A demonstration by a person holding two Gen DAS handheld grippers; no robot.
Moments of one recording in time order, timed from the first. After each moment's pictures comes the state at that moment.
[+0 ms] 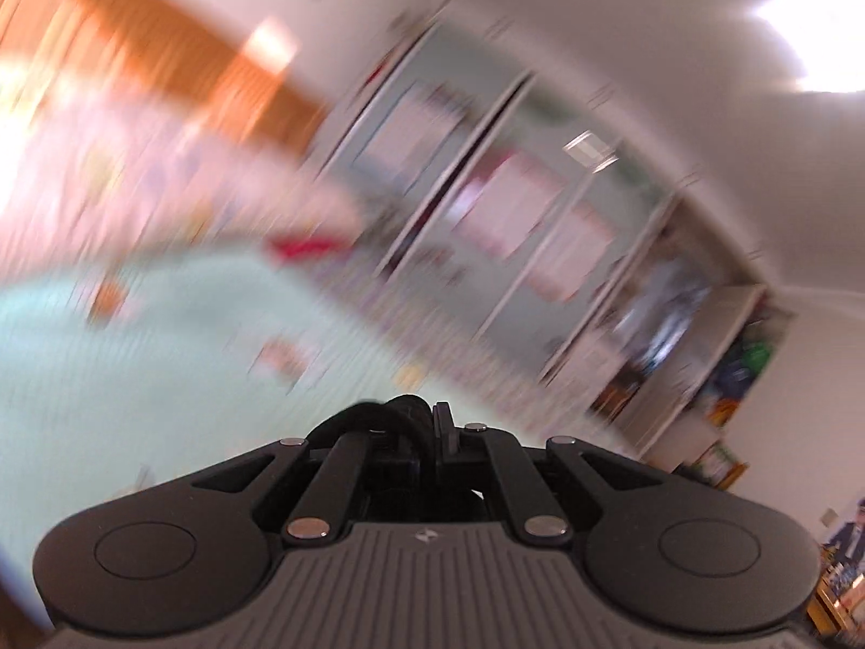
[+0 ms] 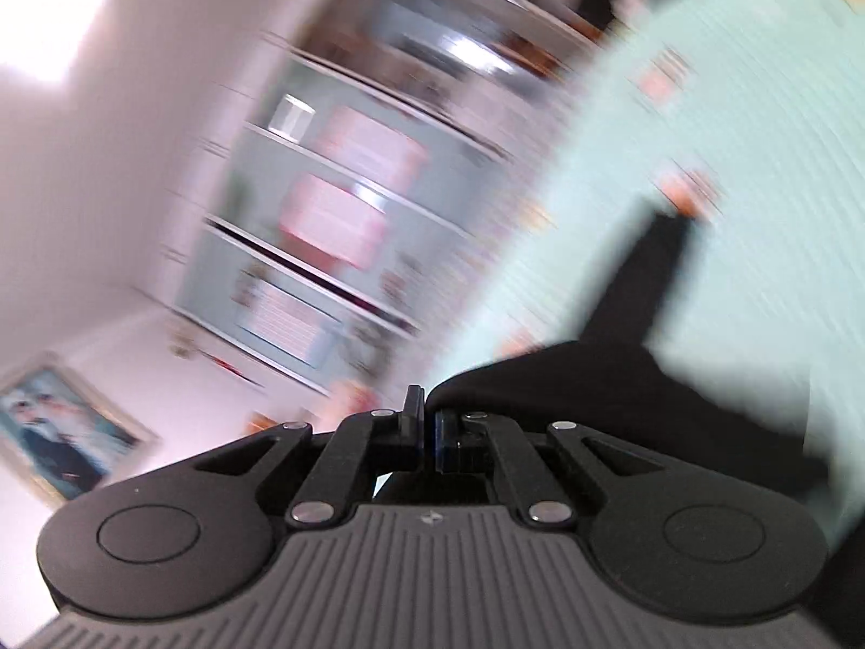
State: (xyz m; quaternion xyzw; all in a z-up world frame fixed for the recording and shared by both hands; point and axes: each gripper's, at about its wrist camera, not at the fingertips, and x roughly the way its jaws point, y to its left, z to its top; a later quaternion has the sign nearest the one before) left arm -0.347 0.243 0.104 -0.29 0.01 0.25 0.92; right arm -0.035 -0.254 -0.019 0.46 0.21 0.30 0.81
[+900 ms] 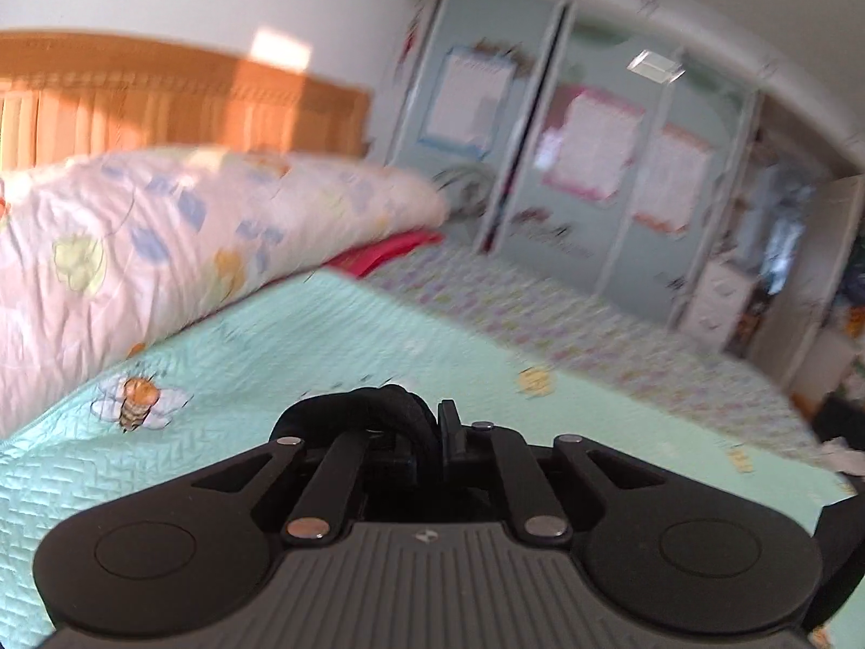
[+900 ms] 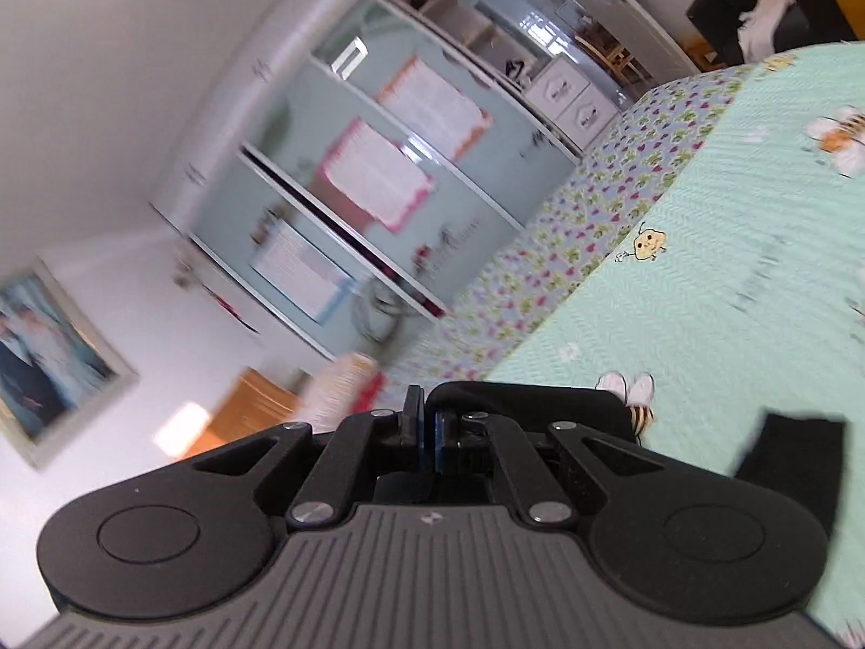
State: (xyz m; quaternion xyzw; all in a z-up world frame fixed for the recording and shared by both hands) left arm -0.161 0.402 0.065 -0.22 0.18 0.39 0.88; right arm 0.160 -0.054 0.061 0.35 0.26 0.32 0.84
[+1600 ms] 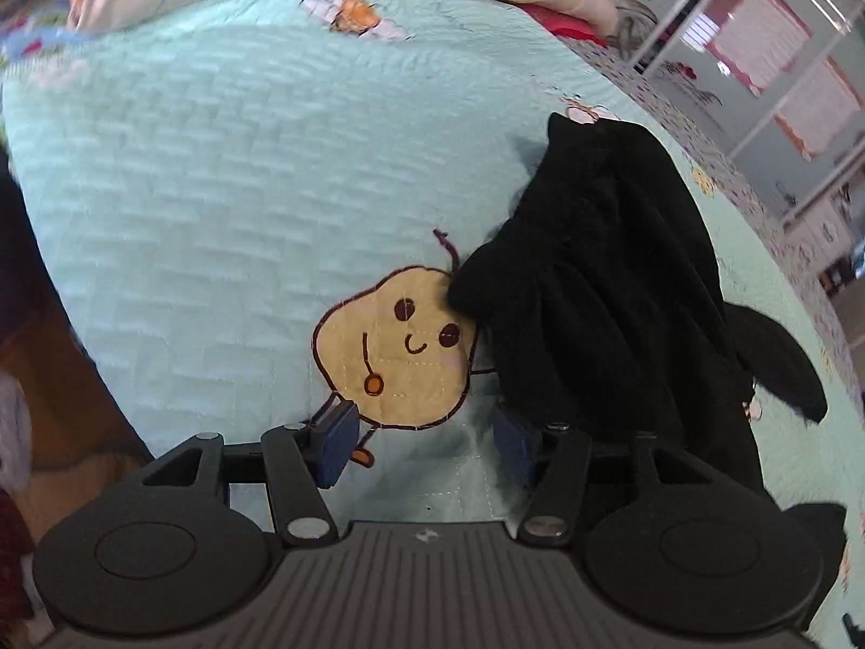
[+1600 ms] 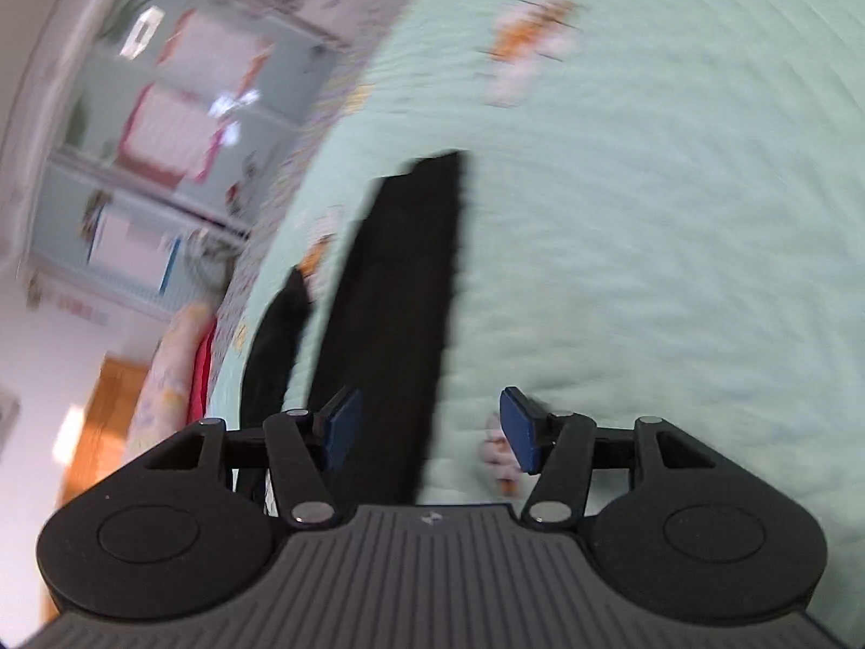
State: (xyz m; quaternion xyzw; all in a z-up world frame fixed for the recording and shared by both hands) left arm -0.328 0.377 -0.141 -0.40 0.29 0.41 0.77; right arm 0.052 -0.215 -0.190 0.43 0.43 0.18 0.77
